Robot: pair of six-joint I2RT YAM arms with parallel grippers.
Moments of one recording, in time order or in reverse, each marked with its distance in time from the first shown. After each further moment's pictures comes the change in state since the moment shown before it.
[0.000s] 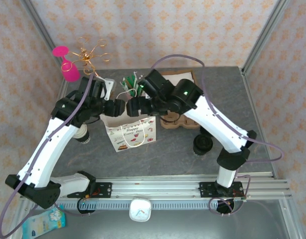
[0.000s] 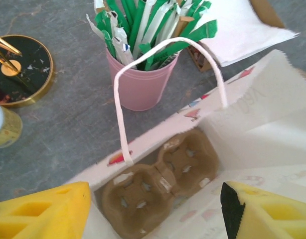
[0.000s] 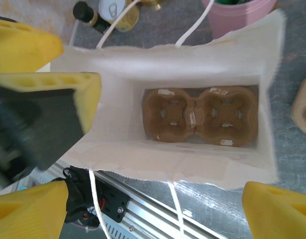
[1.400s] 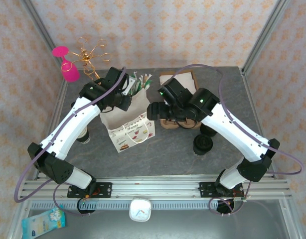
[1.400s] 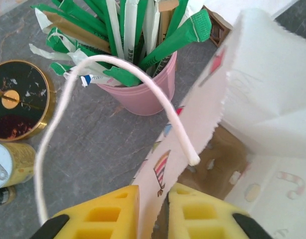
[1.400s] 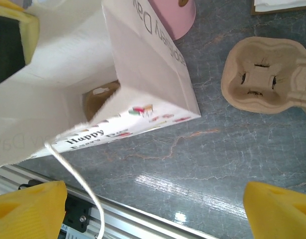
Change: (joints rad) left arm -0.084 0.272 0.130 -0.006 -0.097 0.159; right arm -0.098 -0.249 -0.444 0.119 0.045 0.019
